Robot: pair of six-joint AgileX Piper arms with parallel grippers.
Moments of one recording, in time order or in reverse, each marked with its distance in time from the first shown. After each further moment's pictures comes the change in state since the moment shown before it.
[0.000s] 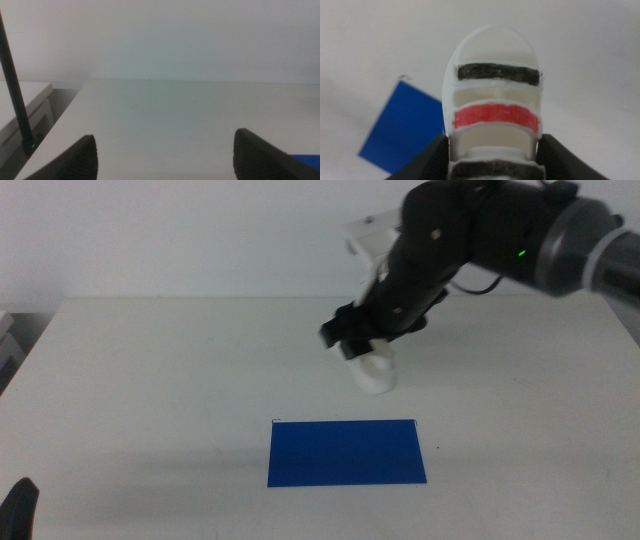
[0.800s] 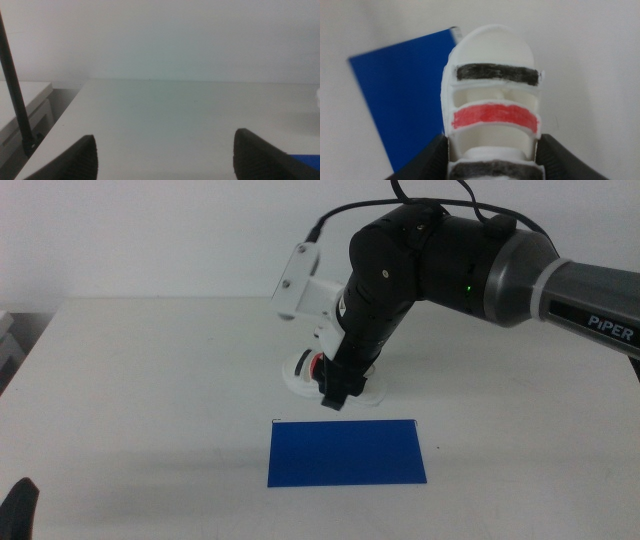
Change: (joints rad) left arm 0.000 0.000 0.000 0.000 0.000 0.000; right arm 0.098 0.048 0.000 -0.019 -0.004 -0.664
